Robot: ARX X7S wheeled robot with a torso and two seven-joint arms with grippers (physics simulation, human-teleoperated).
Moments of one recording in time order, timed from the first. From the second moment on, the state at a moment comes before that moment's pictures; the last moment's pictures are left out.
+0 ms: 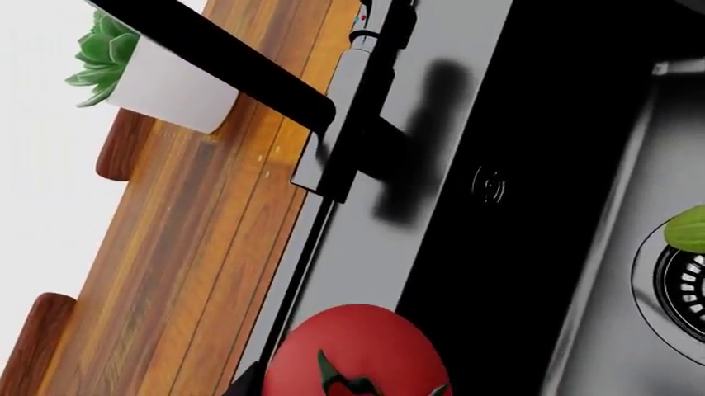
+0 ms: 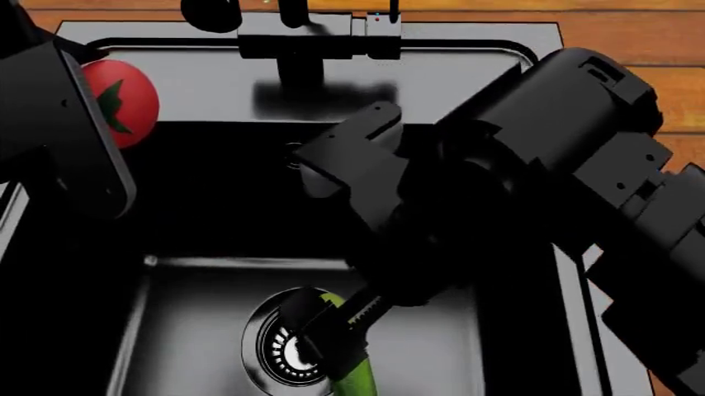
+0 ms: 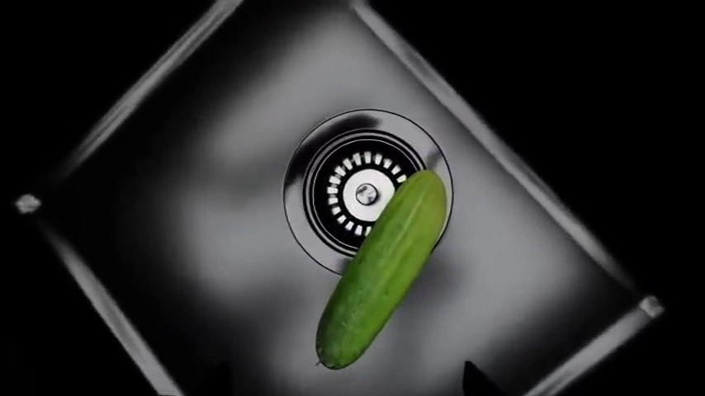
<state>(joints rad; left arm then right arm) -1.39 -0.70 0.91 0.35 -0.12 -1.04 0.59 1.73 0.37 -1.39 0.40 1.45 1.31 -0.16</state>
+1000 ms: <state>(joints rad) -1.34 -0.72 0.88 0.39 -0.15 -1.03 0.57 1.60 0.19 -1.53 0.67 1.27 1.16 -0.29</state>
